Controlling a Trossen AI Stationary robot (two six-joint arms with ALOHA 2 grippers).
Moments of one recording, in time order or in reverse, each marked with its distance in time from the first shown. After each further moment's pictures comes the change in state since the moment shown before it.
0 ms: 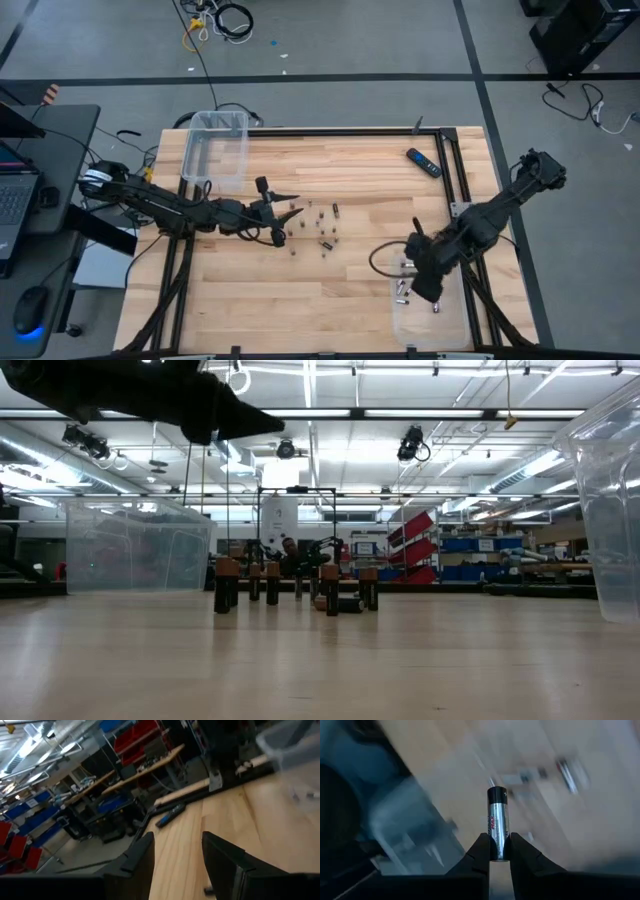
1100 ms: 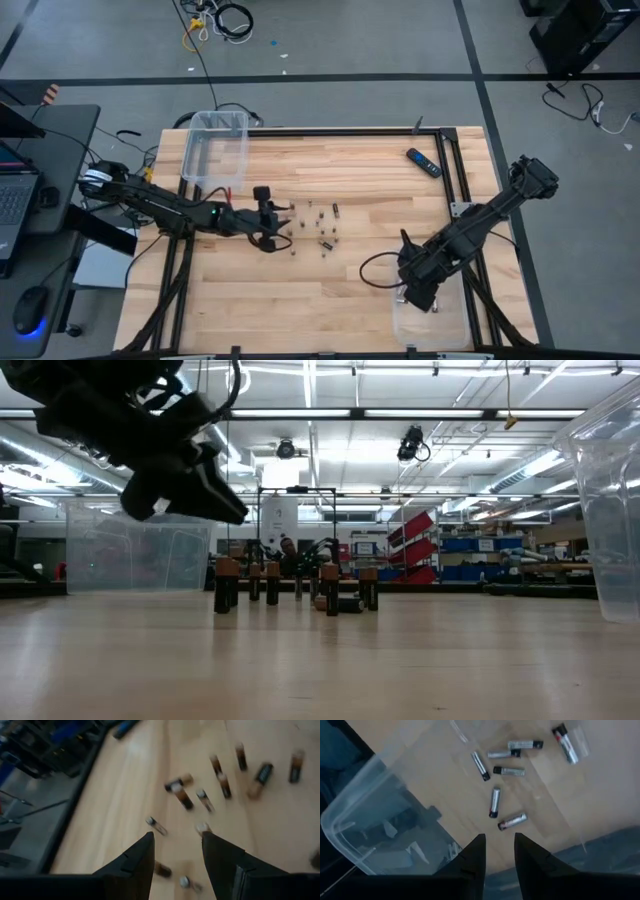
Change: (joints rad) left arm 0.001 0.000 0.000 -0.539 0.030 -0.242; right arm -0.016 0.128 0.000 -0.016 -0.103 -0.004
